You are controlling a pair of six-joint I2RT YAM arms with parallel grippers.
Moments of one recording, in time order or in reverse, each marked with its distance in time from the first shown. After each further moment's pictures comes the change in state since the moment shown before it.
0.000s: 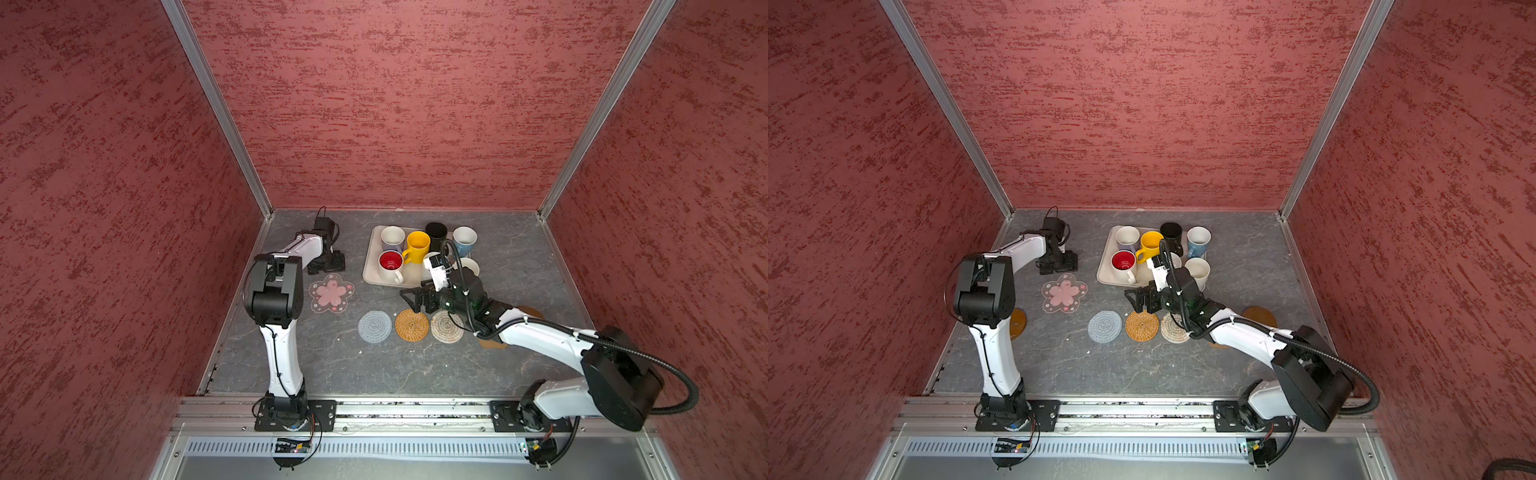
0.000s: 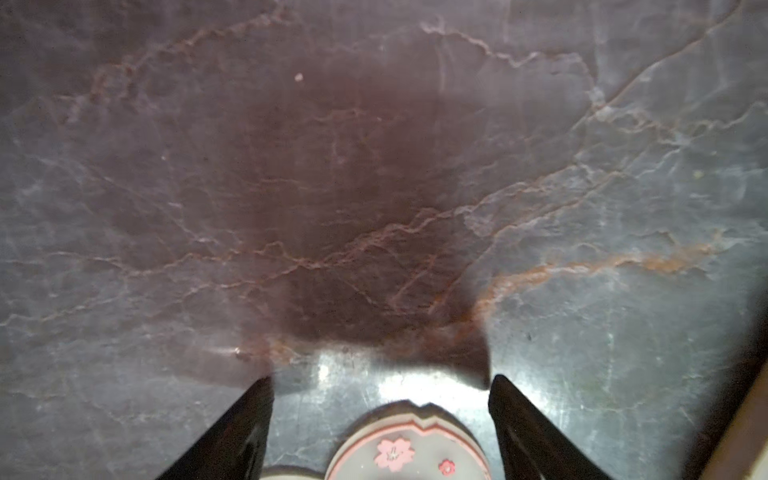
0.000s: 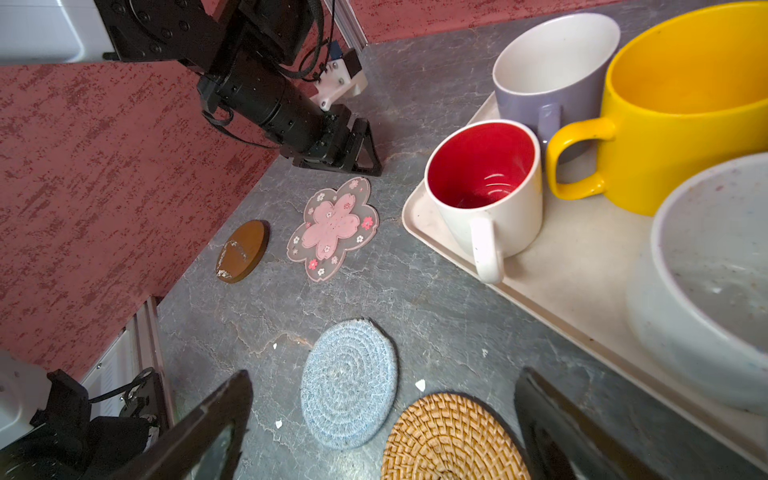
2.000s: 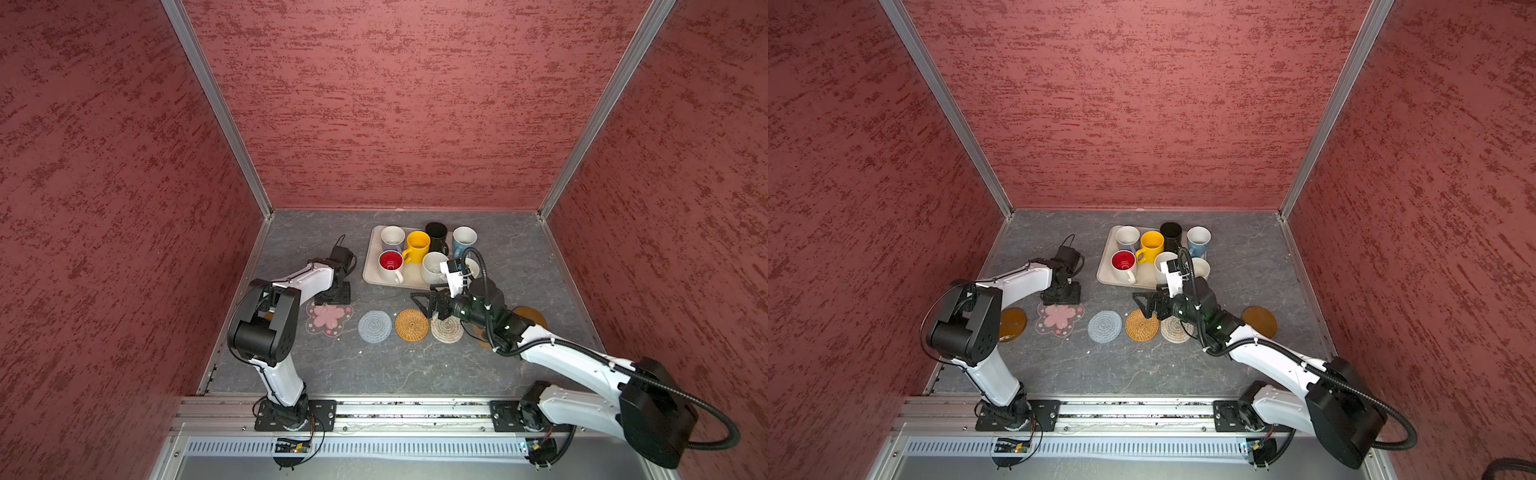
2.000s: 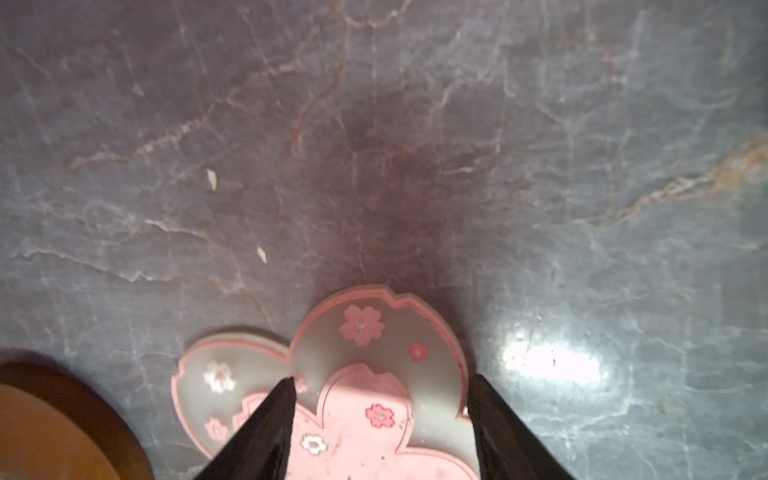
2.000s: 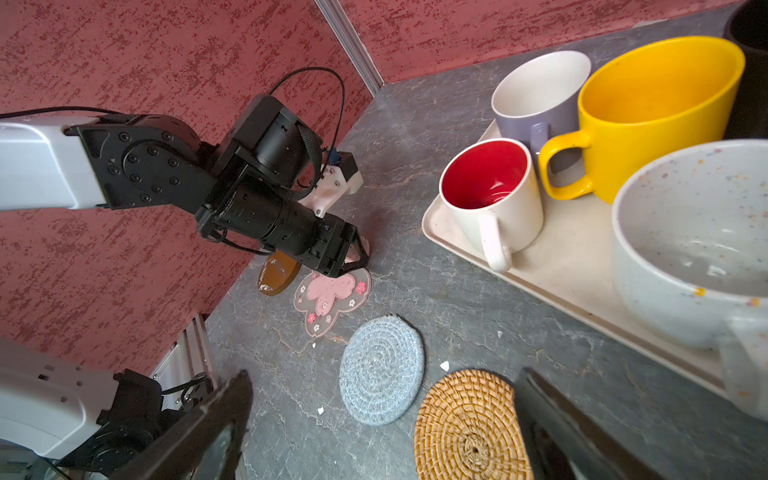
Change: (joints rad) left arm -0.193 -0.329 -0.452 0.014 -0.146 -0.139; right arm 0.000 -0.228 -0.127 0.005 0.000 0.092
